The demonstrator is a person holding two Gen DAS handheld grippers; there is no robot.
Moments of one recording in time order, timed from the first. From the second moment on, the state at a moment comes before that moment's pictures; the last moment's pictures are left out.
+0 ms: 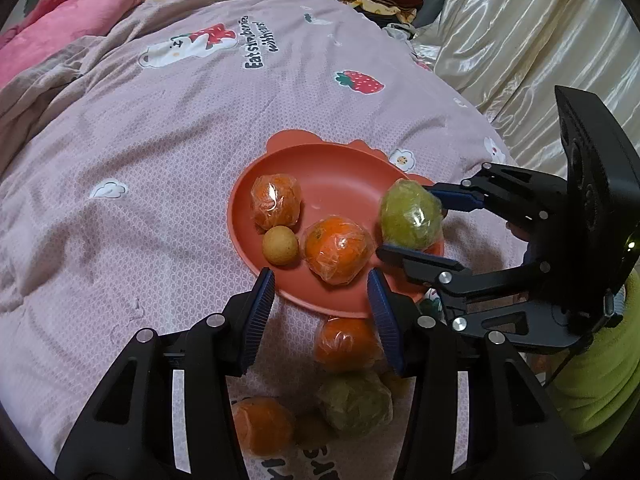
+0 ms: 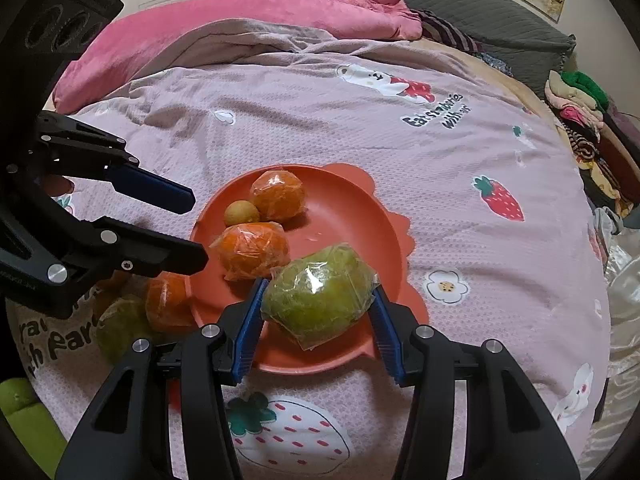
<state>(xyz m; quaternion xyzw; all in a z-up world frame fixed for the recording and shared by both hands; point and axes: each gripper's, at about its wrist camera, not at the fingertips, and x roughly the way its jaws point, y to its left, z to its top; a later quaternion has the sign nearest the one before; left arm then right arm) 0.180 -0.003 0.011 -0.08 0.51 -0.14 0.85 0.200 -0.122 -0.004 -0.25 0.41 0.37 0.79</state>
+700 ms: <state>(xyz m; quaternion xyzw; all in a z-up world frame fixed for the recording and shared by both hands) 0.174 0.006 0.021 -0.08 0.49 -0.13 0.86 0.197 -0.121 -0.004 -0.25 0.41 0.37 0.80</state>
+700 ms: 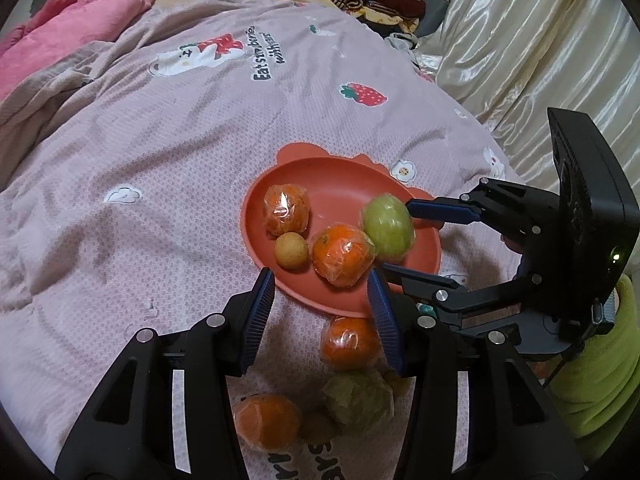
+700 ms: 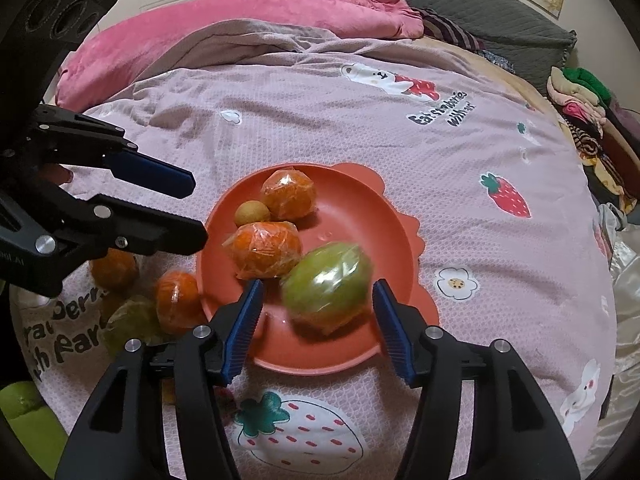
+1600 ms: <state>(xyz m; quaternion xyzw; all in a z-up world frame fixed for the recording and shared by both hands) 0.147 0.026 0.040 -0.09 0.45 -0.11 0.88 0.165 -0.154 0.024 -0.19 0.39 0.35 0.83</state>
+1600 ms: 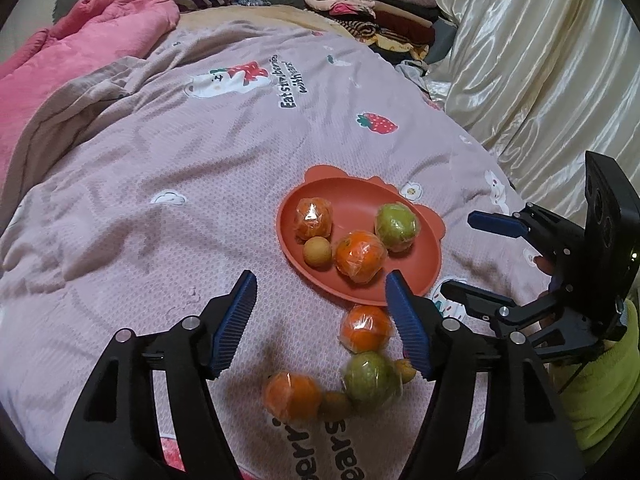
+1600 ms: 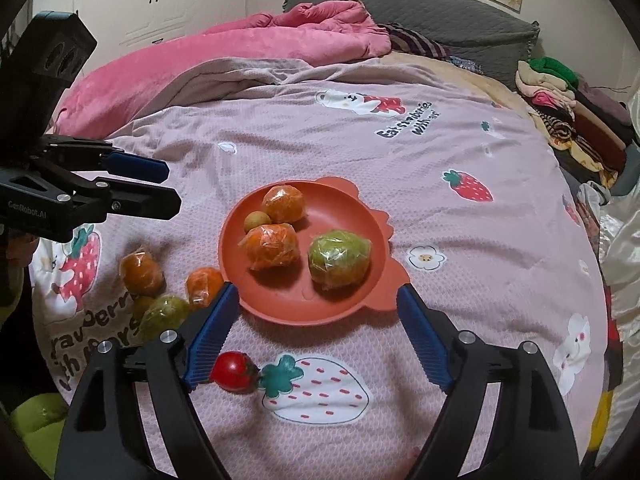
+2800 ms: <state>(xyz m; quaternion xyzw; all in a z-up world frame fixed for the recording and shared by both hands) 0.101 0.021 0.070 -0.08 0.41 -0.09 0.90 0.130 -0.181 0.044 -0.16 0.37 0.32 0.86</state>
